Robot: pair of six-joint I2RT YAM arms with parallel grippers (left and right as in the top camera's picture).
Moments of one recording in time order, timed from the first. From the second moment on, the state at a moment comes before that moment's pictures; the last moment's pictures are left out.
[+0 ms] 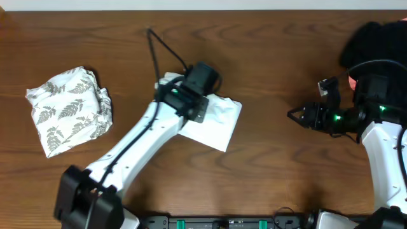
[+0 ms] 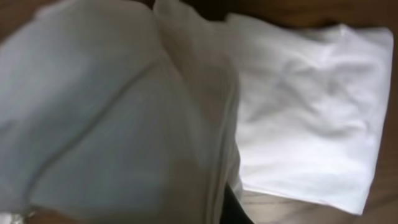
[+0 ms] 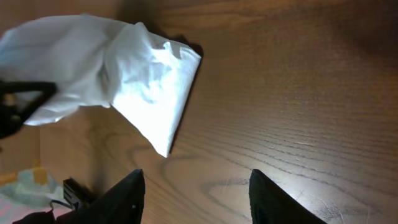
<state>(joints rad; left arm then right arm) -0.61 1.64 1.30 -0.91 -0.27 -0.24 -0.23 1.37 1.00 -0.93 -0.73 -0.01</state>
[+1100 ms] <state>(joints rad) -1.02 1.68 1.30 -0.96 -0.22 0.05 -0.21 1.37 1.00 -0.92 -0.72 0.02</state>
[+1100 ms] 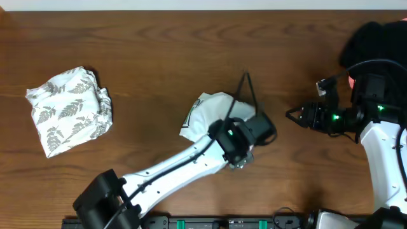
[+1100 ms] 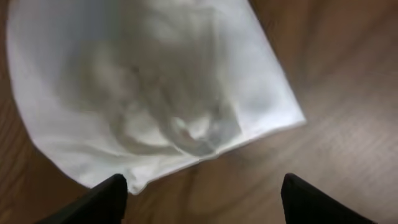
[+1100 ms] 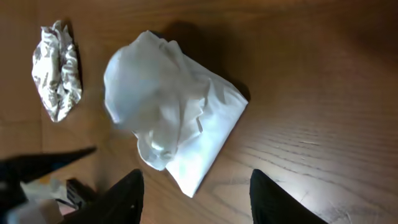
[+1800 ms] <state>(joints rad) -0.58 1.62 1.30 -0.86 -0.25 -0.18 -0.05 1.42 1.00 -0.87 -0.66 -0.01</state>
